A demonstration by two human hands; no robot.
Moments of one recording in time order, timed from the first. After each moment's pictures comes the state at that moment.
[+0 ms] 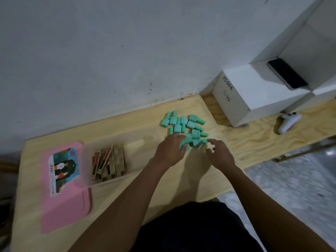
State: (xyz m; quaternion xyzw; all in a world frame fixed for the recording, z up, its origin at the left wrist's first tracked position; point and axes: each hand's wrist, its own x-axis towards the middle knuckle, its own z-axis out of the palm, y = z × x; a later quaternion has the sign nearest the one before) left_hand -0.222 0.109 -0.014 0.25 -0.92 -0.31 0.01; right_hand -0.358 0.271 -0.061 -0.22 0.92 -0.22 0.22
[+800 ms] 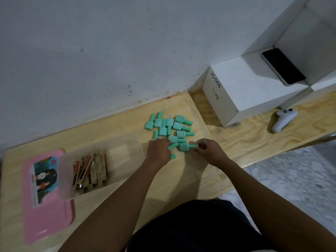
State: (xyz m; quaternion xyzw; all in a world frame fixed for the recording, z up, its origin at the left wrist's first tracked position) left_hand -0.277 0.113 -0.048 0.31 -0.92 -0.20 -0.12; right_hand -0.418 0.271 -0.062 -0.28 0.86 -0.25 0.34
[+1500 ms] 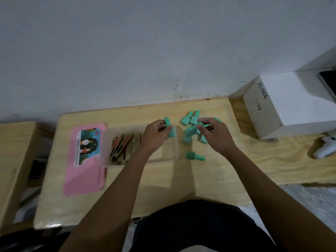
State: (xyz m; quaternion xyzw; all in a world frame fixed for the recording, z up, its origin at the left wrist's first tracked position) left_hand -0.179 0.047 0.013 0.49 -0.63 -0.58 0.16; right_hand -0.359 0.173 0.013 -0.37 0.78 -0.42 0.28
